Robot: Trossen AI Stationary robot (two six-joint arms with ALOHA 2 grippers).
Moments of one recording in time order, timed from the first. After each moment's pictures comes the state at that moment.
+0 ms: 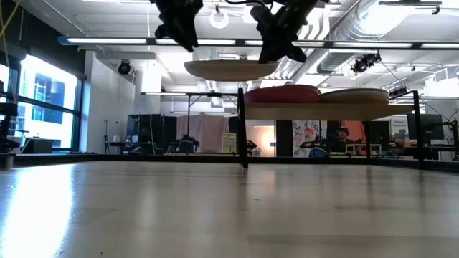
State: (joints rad) left arm 0.44 1.56 1.71 -1.10 -0.06 -0.14; right arm -0.40 1.64 1.62 -0.89 -0.06 0.44
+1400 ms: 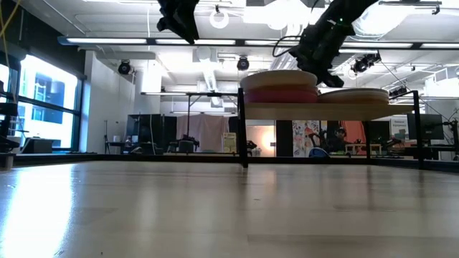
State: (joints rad) left arm 0.46 1.56 1.79 -1.10 -0.09 -0.05; right arm -0.97 1.64 1.56 -1.07 -0.41 0.26
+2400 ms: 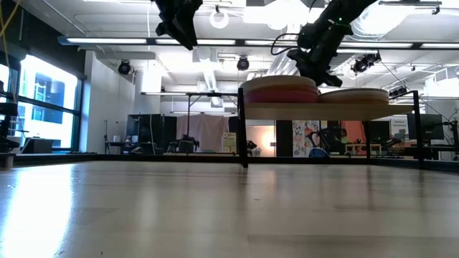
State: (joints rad) left arm 0.46 1.56 1.75 -1.10 -0.09 -0.07; right arm -0.95 1.64 1.56 -1.02 -0.31 0.26
